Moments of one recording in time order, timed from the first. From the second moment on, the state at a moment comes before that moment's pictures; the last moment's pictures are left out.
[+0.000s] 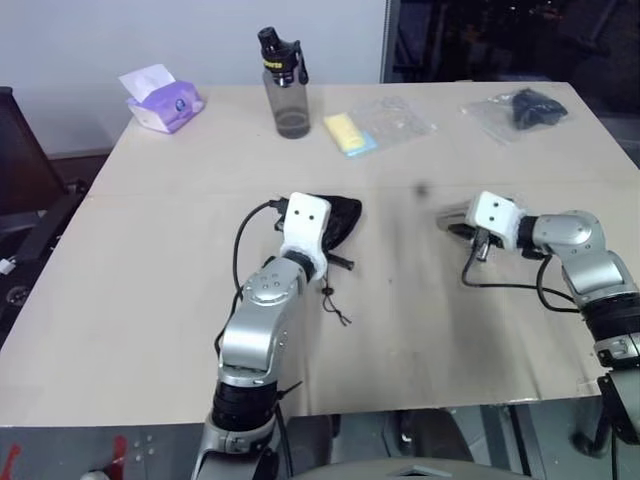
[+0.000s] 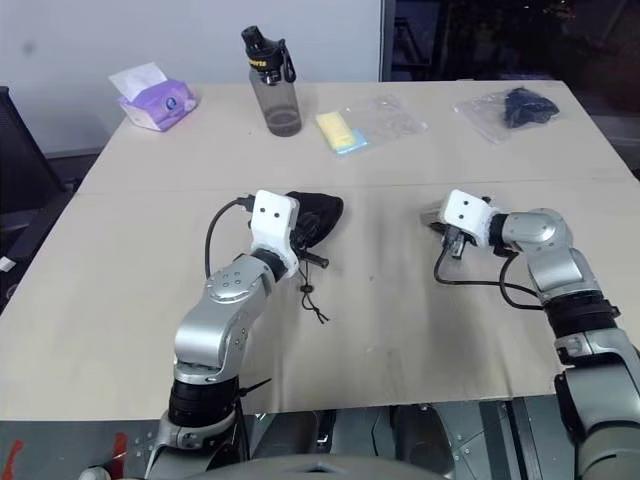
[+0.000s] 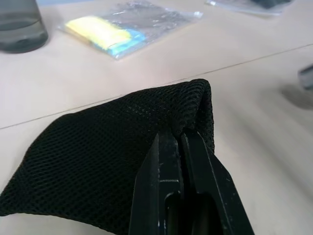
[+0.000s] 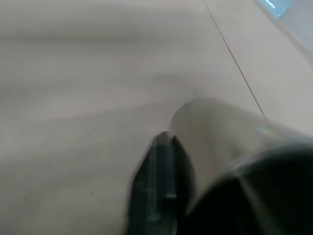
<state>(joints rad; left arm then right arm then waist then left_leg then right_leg) -0.30 0.06 -0.08 -0.45 0.00 0.78 -0.26 -0.61 -0.67 0.17 0.37 -0.05 -0.02 0.98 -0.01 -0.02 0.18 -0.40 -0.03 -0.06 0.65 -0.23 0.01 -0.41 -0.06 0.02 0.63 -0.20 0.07</state>
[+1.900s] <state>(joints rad) -0.39 -0.04 0.18 -0.51 -0.87 1.13 -0.17 -0.57 -0.38 0.36 0.01 0.06 0.10 0.72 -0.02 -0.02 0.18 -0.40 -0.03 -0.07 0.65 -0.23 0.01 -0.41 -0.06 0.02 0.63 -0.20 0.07</state>
